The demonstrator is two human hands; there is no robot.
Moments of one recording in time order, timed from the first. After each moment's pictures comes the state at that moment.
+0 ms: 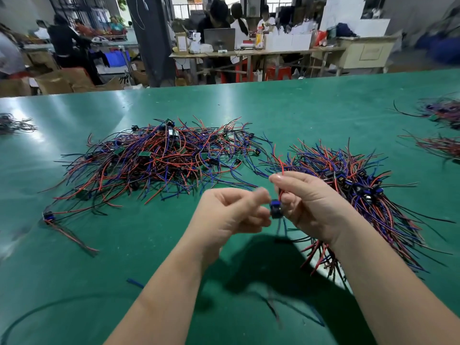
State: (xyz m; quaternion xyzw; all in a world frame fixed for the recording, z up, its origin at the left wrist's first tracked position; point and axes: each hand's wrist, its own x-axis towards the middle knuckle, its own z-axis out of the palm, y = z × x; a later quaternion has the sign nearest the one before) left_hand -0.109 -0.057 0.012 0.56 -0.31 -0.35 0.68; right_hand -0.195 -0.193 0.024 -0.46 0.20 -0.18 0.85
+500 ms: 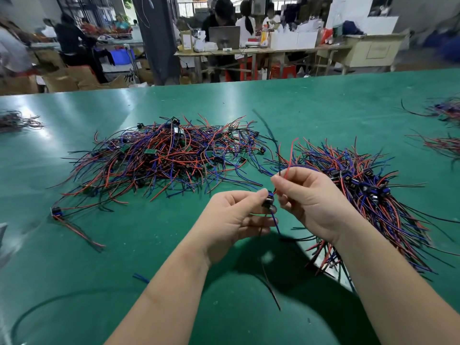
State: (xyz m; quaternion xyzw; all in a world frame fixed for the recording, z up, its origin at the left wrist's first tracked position) left_hand -0.107 -0.060 0.007 0.54 -0.24 -0.43 0.68; right_hand -0.191 -0.192 0.015 -0.57 0.17 -0.22 0.77
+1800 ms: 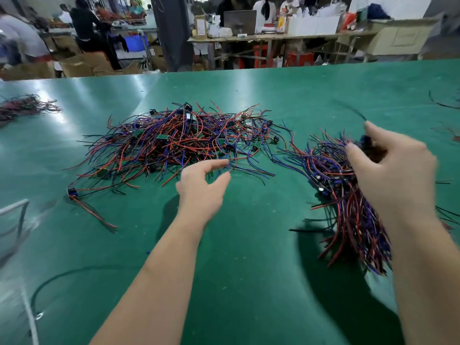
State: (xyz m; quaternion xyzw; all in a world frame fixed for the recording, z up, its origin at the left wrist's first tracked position) left_hand -0.056 -0.049 -0.016 0.81 -0.22 -0.02 0.55; right_hand -0.224 -0.227 0.039 -0.81 0.37 -0.42 0.19
